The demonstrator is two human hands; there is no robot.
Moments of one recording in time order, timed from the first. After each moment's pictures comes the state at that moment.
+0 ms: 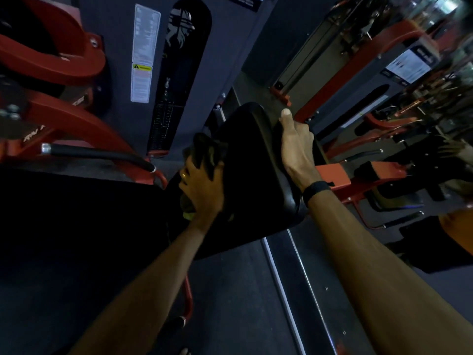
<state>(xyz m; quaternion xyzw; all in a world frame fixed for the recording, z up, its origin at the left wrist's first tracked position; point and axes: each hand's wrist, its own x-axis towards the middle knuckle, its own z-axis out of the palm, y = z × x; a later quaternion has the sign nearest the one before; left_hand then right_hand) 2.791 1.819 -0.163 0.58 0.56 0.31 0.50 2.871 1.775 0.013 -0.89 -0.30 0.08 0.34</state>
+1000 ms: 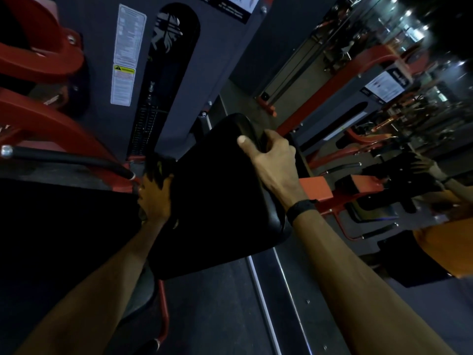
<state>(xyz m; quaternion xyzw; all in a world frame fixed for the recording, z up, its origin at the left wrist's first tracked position) 2.786 1.882 -0.274 0.53 0.58 0.26 0.57 2.874 1.776 0.010 -0.90 -0.35 0.08 0.25</state>
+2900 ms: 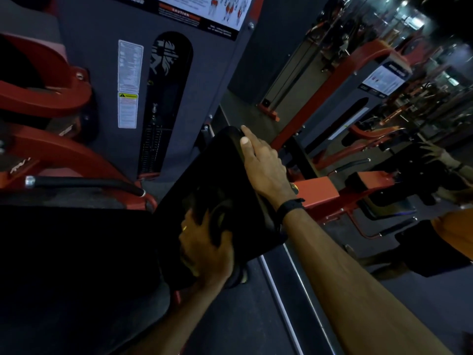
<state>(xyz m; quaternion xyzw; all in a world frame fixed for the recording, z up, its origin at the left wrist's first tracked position) 2.749 1.739 -0.128 0.63 0.46 0.40 0.48 2.874 1.781 0.008 -0.89 -0.39 0.09 0.20</state>
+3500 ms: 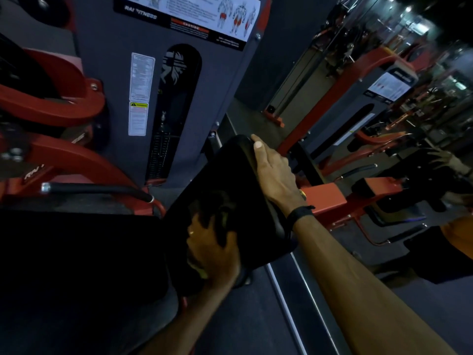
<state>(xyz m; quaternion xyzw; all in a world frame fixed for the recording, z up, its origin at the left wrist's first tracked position) 2.755 1.745 -0.125 0.59 0.52 0.38 0.49 2.870 1.782 0.014 -0.89 -0.37 0.10 0.24</state>
